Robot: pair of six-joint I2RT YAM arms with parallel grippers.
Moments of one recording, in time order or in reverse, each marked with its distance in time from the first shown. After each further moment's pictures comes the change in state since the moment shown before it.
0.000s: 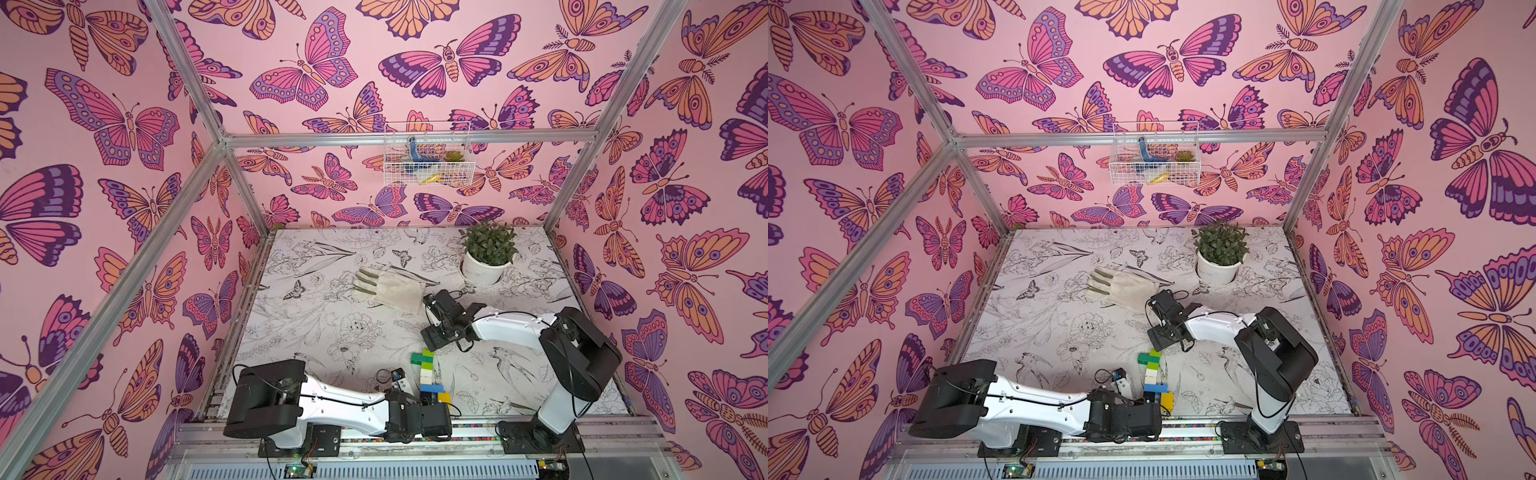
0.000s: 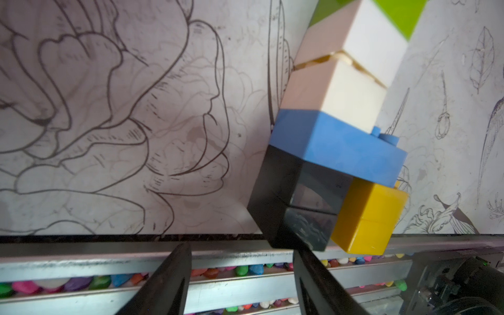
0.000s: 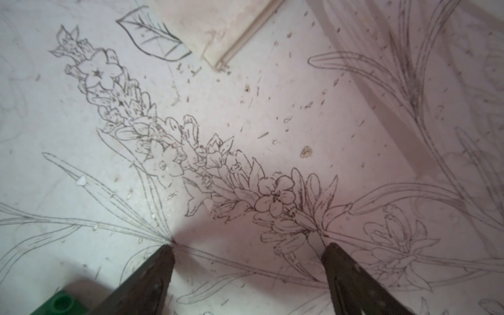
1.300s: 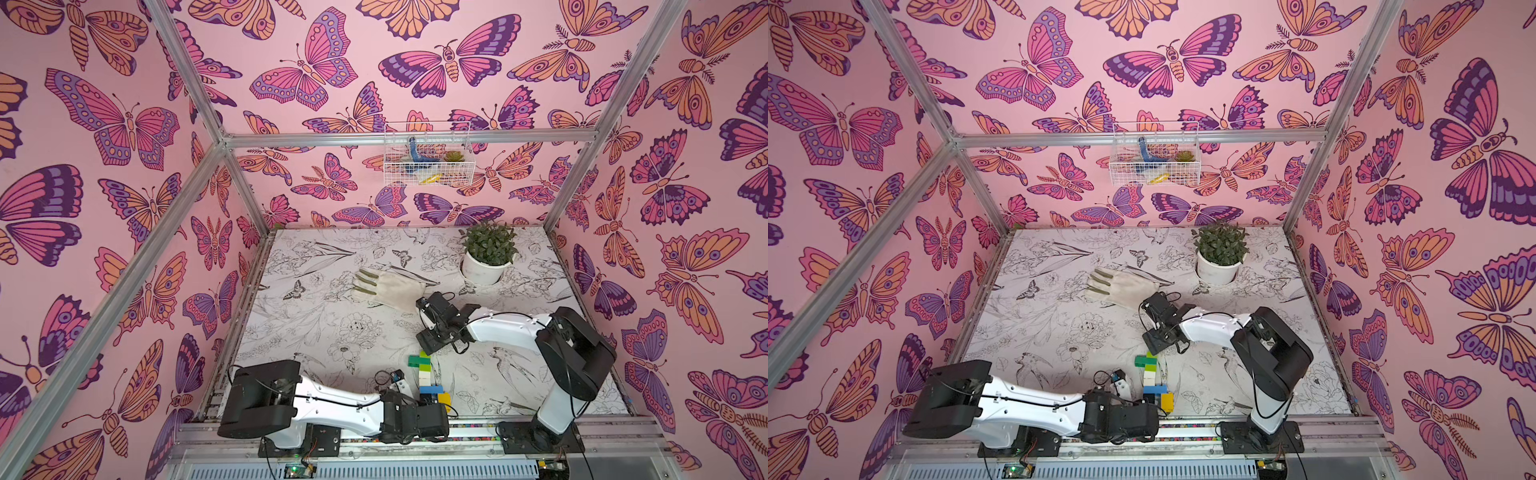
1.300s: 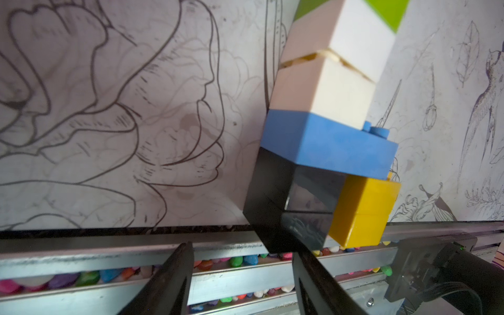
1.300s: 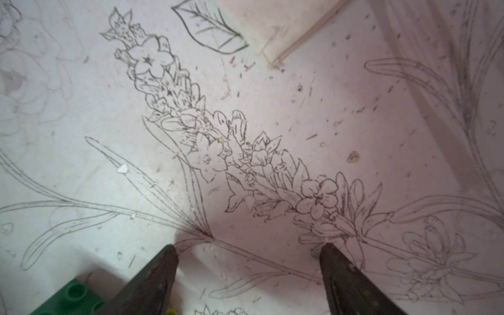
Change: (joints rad) left arm -0.003 -0.035 -0.045 0.058 0.020 -0.013; right arm 0.047 0.024 0.038 -0.027 -0.018 -0.028
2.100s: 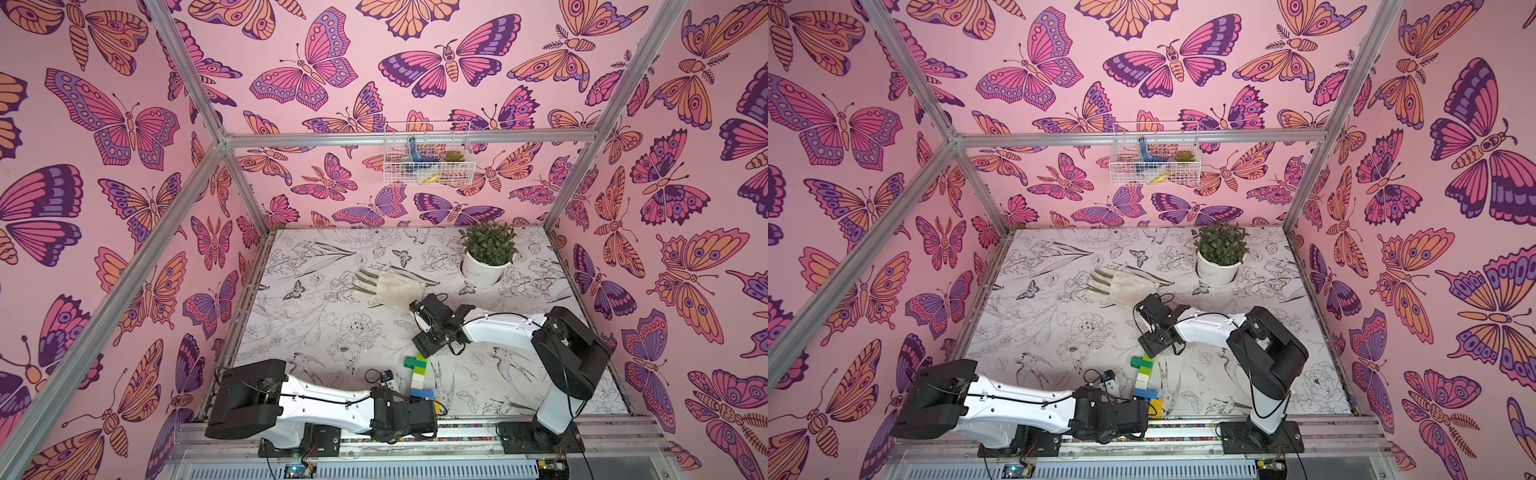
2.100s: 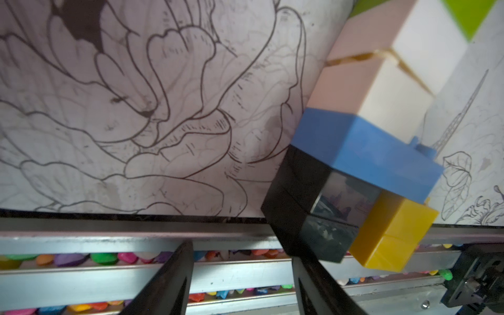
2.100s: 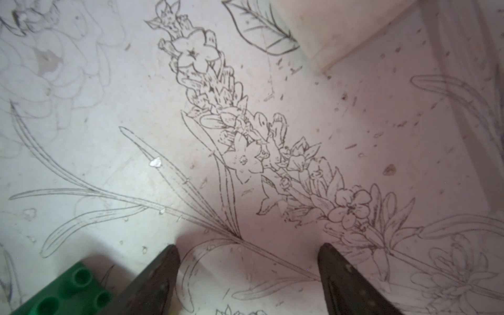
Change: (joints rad) left arm 0.027 -0.068 -0.032 -0.150 0.074 0.059; right arm 0.036 0.024 0.034 -0.018 -0.005 -0.039
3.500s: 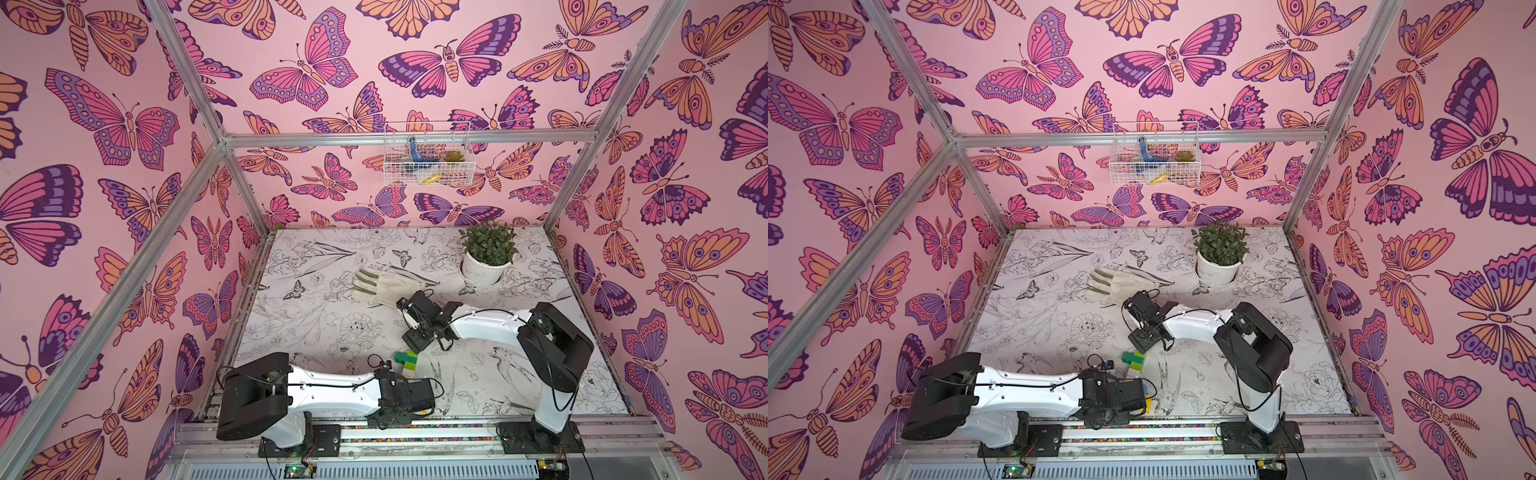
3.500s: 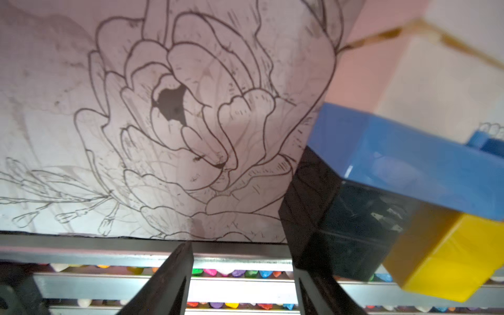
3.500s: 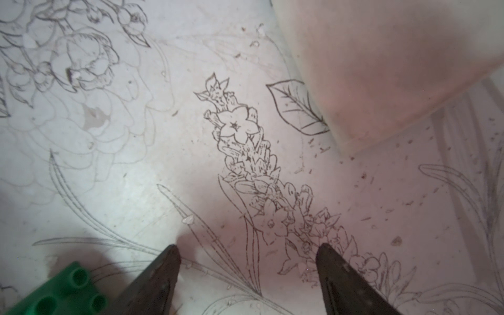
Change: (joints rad) left arm 0.144 0.031 0.072 -0.226 0.072 0.287; right arm 0.038 0.084 0.105 0.017 0.037 -0.080
